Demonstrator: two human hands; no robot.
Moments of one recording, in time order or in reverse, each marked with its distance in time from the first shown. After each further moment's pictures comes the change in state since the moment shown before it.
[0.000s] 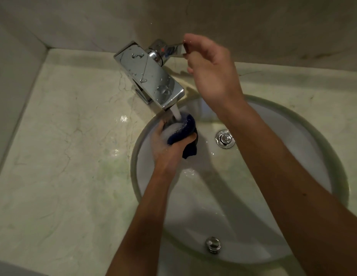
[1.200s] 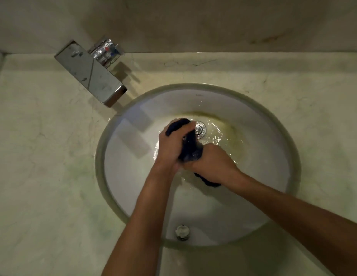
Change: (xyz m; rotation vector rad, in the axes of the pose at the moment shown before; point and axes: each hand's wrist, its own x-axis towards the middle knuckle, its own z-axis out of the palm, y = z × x) left_hand -0.021 -0.013 0.082 -0.205 -0.140 -0.424; right_hand -0.116 0.130 -0.074 -0.489 -0.342 0.511
